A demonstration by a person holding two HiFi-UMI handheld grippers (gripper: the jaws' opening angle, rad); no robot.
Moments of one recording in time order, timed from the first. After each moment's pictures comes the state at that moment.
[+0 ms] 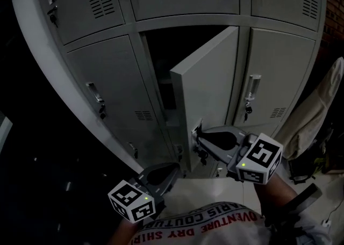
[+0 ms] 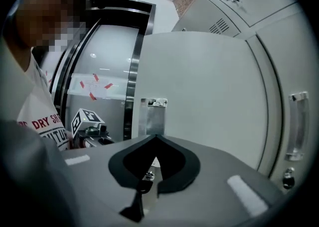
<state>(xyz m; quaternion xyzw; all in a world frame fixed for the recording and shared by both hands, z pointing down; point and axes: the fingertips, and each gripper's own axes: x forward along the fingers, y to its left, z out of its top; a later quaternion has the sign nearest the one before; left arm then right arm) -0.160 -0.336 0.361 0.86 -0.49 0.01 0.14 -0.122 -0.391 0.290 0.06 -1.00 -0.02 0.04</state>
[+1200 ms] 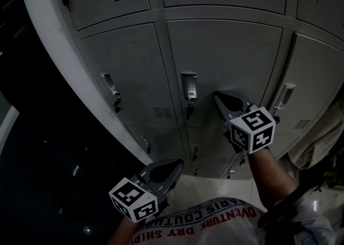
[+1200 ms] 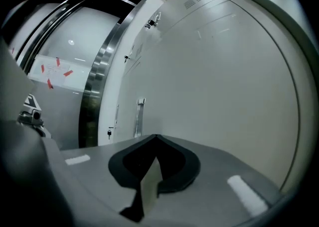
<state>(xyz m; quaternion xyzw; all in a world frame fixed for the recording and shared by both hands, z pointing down) -0.218 -0.355 0.362 0.83 -0.55 0.00 0.13 -0.202 -0.545 0.298 0.22 -0.97 -0.03 0.03</state>
